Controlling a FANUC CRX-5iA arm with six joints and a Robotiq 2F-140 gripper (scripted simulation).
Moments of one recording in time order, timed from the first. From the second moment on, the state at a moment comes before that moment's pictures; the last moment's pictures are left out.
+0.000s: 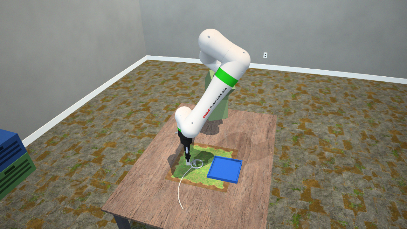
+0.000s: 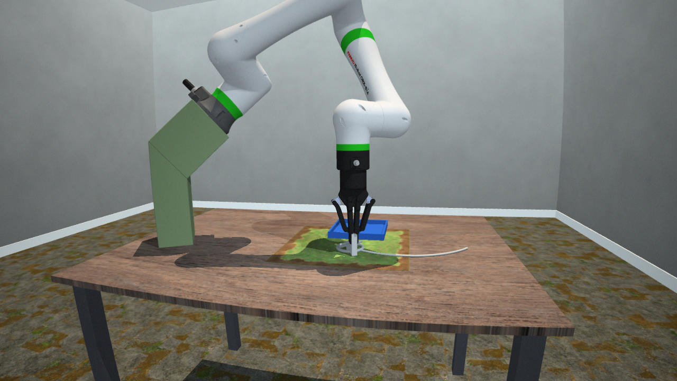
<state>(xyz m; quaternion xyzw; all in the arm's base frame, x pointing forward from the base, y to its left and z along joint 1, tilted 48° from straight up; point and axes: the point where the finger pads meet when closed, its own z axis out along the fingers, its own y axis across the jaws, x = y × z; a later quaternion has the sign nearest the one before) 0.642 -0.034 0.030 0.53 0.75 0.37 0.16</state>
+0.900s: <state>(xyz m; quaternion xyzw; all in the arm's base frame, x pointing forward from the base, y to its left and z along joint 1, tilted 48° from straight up) 0.622 -0.039 0.049 0.53 0.75 0.37 0.16</state>
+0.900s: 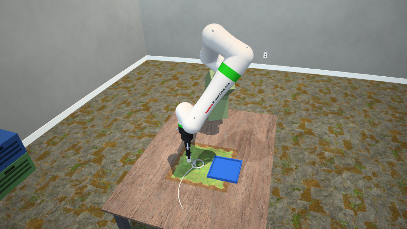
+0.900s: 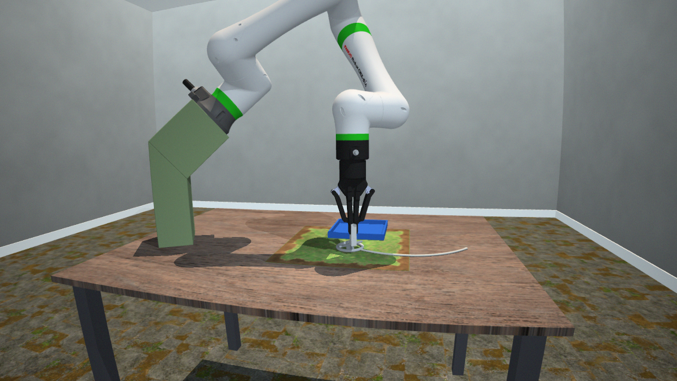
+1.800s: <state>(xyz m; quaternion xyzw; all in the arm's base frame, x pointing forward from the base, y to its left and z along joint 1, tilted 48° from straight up) 0.596 -0.055 0.077 0.53 0.75 0.37 0.16</state>
